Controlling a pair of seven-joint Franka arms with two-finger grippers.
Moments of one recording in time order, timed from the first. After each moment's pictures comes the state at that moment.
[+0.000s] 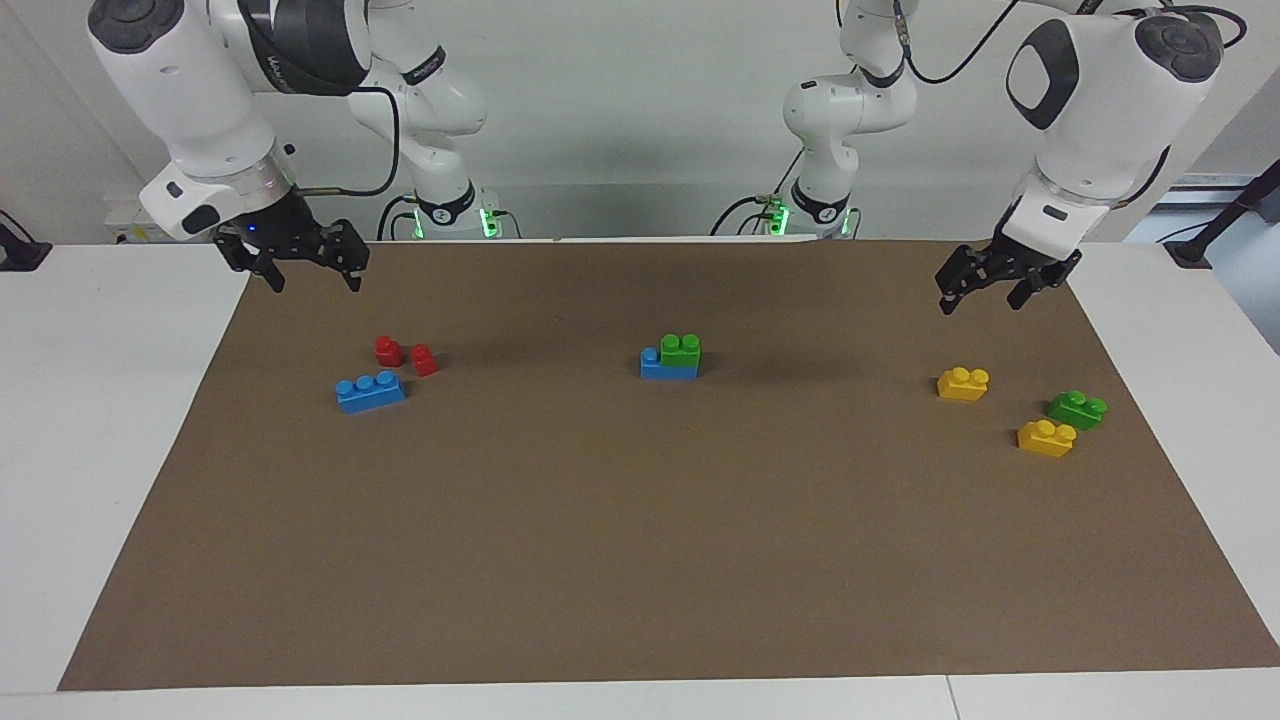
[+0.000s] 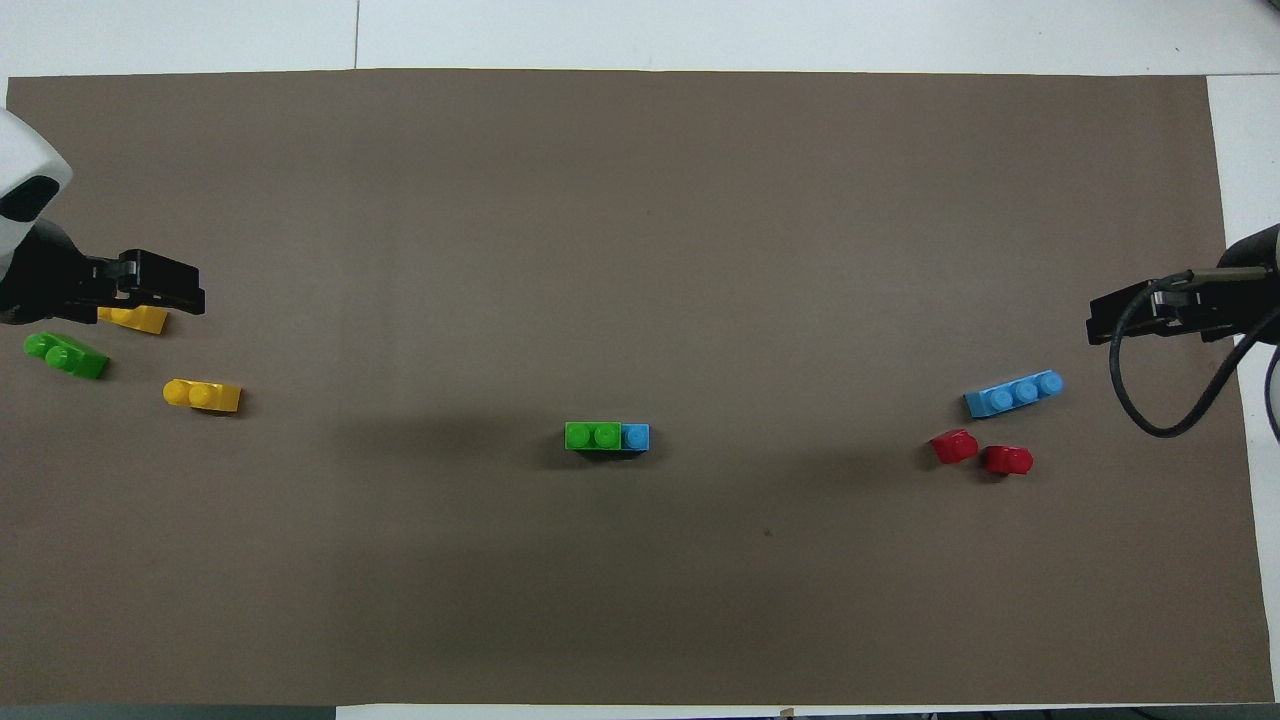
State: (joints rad) left arm 0.06 0.01 -0.12 -1.68 -0.01 1.69 -0.06; right arm -0.13 -0.03 0.12 -1.69 -0.01 1.59 0.00
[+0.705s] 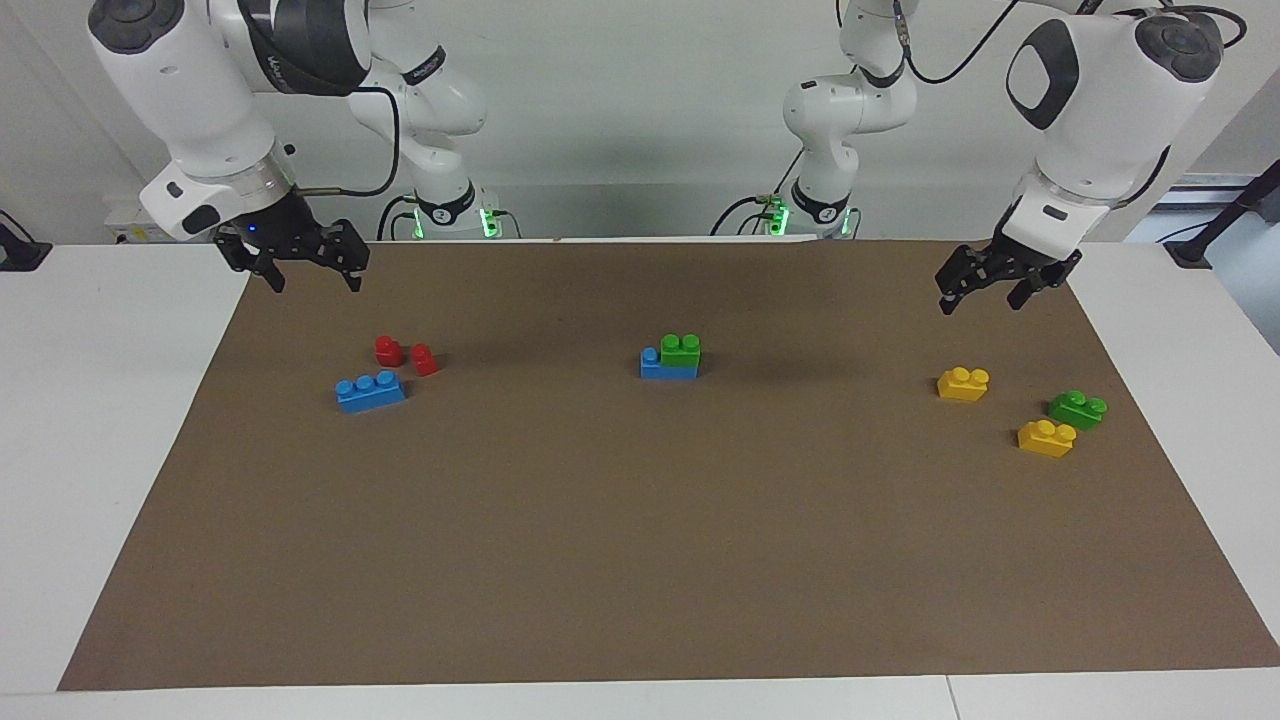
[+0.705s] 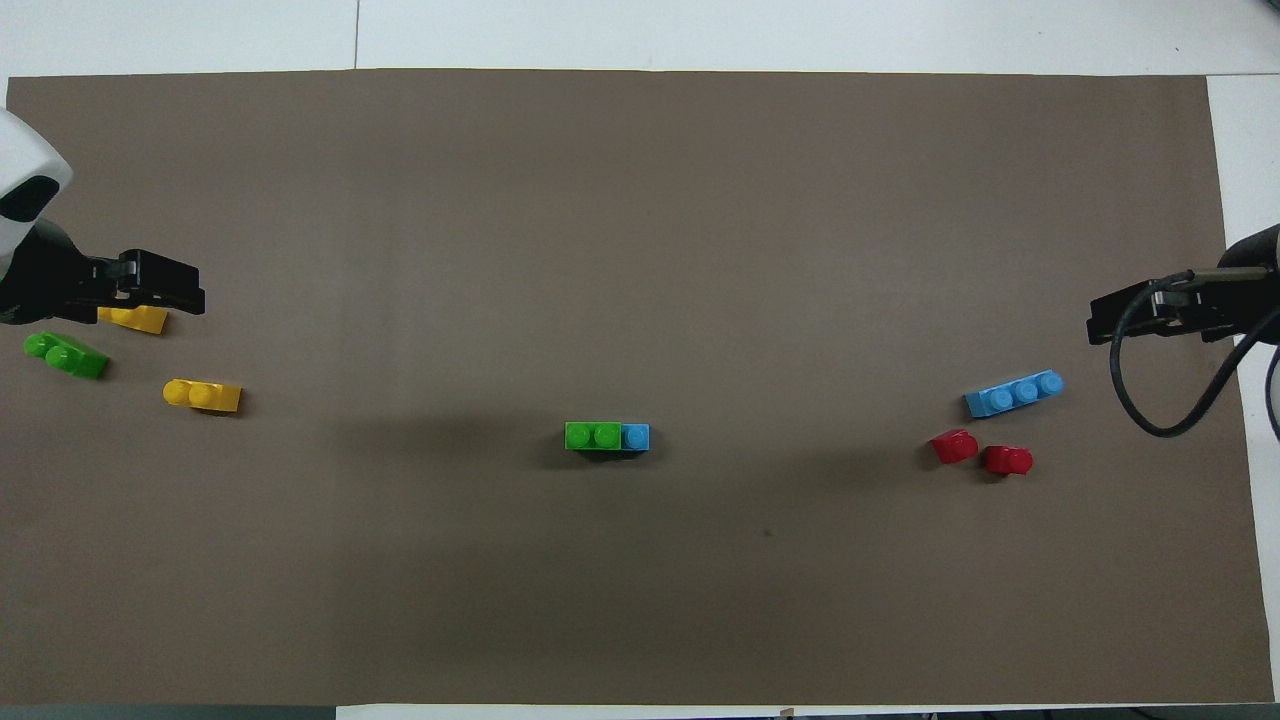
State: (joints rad) left arm 0.06 0.01 -0.12 -1.68 -0.01 1.69 -0.06; right arm -0.13 -0.03 0.12 -1.69 -0.01 1.59 0.00
